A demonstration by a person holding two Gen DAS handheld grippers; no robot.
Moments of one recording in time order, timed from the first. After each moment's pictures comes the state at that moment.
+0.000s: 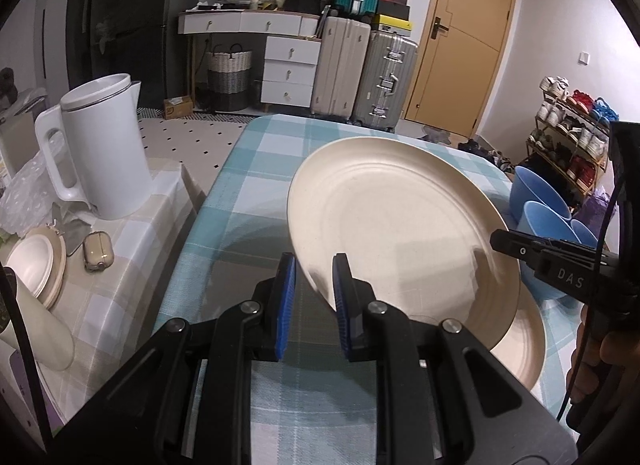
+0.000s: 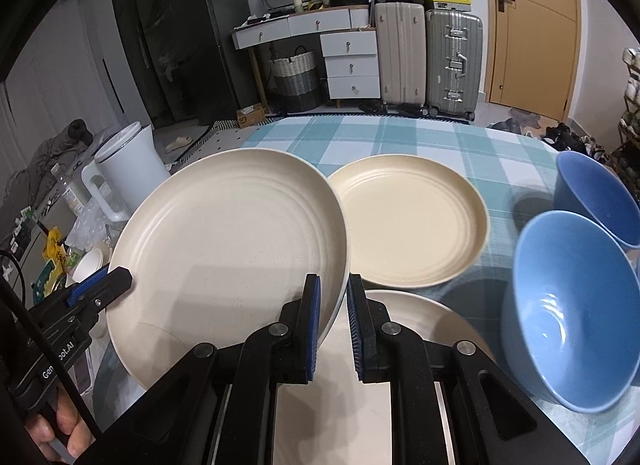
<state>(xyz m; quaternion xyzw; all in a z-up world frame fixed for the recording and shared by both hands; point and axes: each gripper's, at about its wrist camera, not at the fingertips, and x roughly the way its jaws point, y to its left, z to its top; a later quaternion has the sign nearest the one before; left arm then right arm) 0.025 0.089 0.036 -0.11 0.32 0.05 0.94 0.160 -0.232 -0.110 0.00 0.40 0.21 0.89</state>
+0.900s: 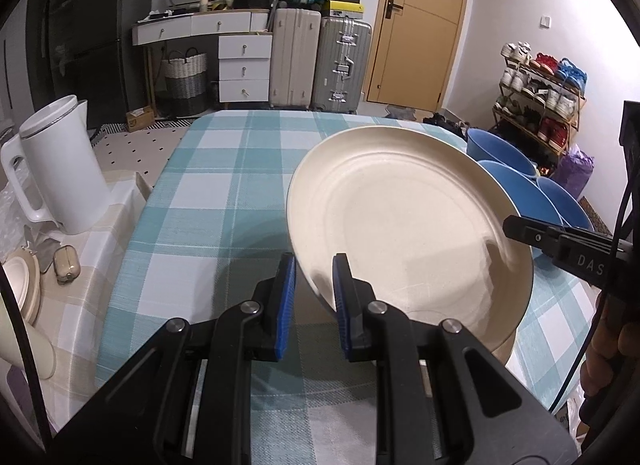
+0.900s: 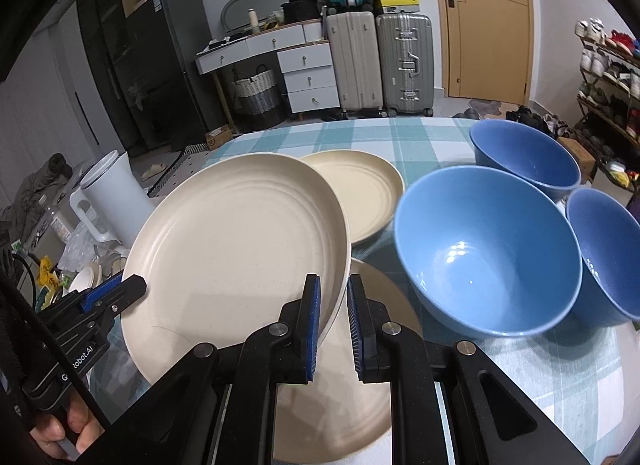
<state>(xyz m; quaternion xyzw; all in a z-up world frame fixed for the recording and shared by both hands) 0.023 0.019 0.034 -0.06 0.34 -0.01 0.94 0.112 -0.311 -0.103 0.04 0.39 0.15 0.91</state>
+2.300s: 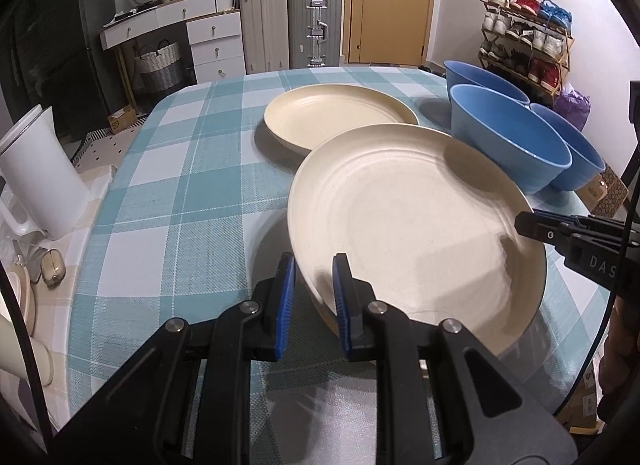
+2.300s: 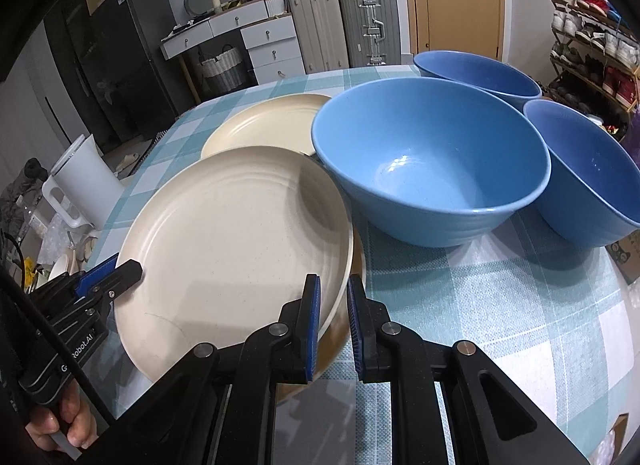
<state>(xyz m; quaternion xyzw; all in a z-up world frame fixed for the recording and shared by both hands) 0.038 -0.025 -0.016 0.02 0.40 -0.04 0.92 0.084 -0.346 -0.156 0.05 0.44 0.10 0.89</state>
